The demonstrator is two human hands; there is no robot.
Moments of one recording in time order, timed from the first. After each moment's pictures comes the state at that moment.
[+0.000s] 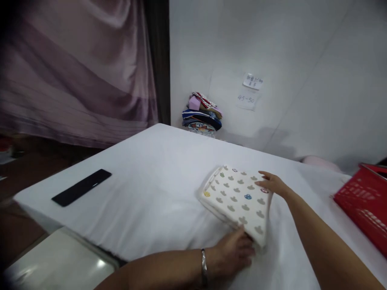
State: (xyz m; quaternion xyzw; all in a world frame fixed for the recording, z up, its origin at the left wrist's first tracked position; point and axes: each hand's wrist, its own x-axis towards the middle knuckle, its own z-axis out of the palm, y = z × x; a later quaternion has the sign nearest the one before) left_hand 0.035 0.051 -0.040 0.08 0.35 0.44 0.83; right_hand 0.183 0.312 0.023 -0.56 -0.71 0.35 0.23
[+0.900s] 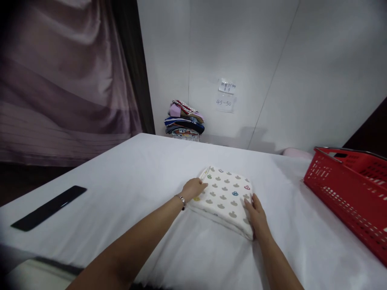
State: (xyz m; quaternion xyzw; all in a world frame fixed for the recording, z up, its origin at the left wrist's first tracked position) left_hand -0.069 0.160 0.017 0.57 0.76 0.19 0.23; right_hand 0.208 0.164 -0.044 -0.60 -0.46 0.46 0.47
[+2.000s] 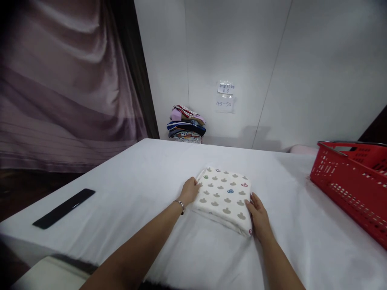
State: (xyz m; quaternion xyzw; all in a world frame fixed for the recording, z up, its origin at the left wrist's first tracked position) left_hand -0.065 0.153 -0.001 0.52 0.79 0.28 0.16; right_hand 0.214 0.167 -0.059 -0.51 -0.44 0.52 0.53
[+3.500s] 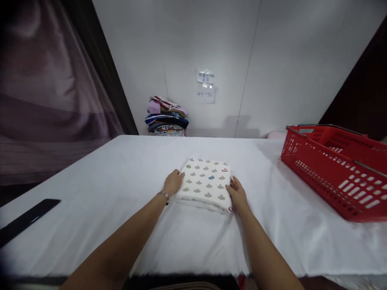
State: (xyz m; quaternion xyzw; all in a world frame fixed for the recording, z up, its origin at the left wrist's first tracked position) left_hand -0.073 0.165 -0.008 0.53 0.80 0.22 0.15; right_hand 0.211 0.173 -0.059 -0.47 -0.44 0.53 0.55
